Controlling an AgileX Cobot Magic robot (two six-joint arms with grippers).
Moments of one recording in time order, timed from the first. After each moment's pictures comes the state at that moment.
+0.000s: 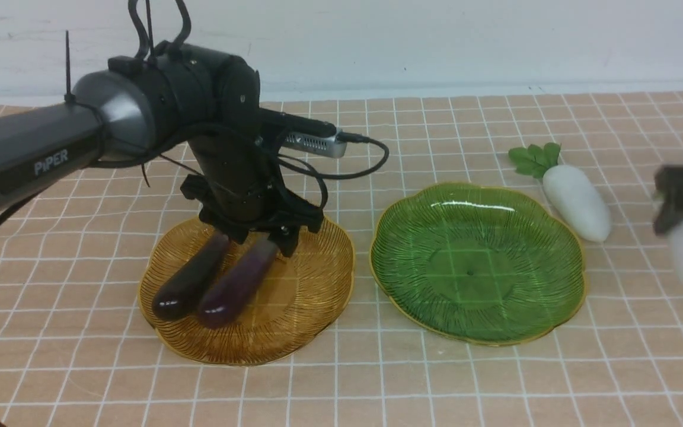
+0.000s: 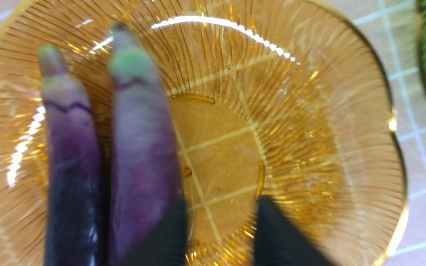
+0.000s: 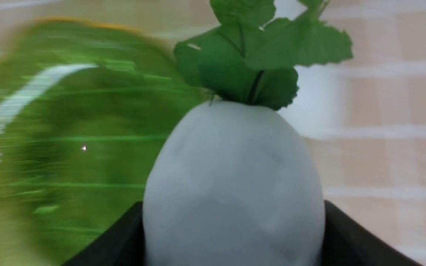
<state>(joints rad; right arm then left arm) 0.01 1.84 -1.54 0.30 1.10 -0.06 -0.40 1.96 -1.67 -0.01 1.08 -0.08</state>
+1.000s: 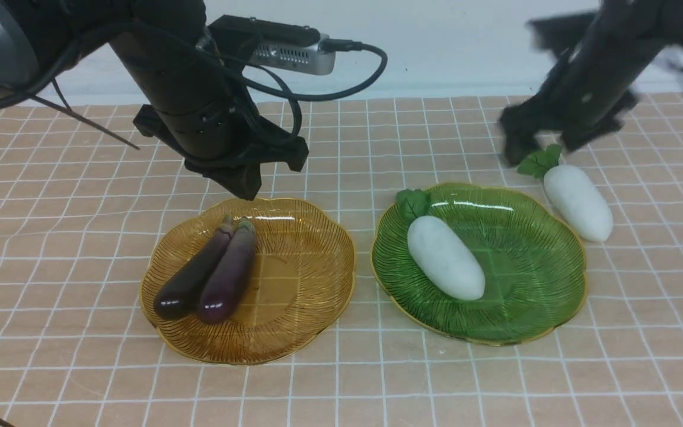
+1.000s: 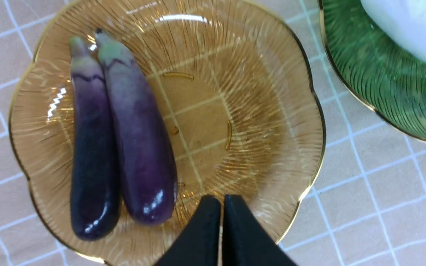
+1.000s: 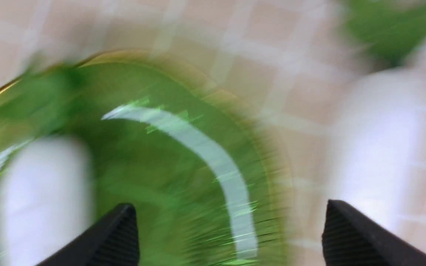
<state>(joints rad) 0.22 2.07 -1.89 0.07 1.19 -0.07 -0.40 1.76 -1.70 -0.06 1.23 -0.05</state>
